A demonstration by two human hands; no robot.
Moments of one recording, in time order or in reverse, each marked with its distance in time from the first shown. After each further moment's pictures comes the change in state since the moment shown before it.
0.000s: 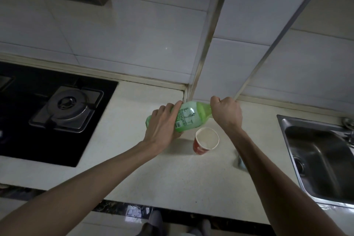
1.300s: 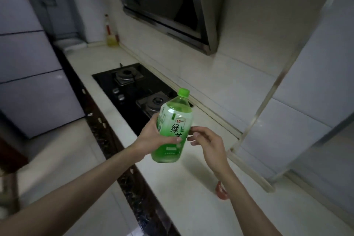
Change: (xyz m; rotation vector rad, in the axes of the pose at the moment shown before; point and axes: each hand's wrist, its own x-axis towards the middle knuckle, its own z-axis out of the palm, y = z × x) left_hand -0.124 0.078 -0.122 -0.792 0.467 -0.867; right_hand -0.082 -0.010 -0.012 0.791 -0.882 -0.690
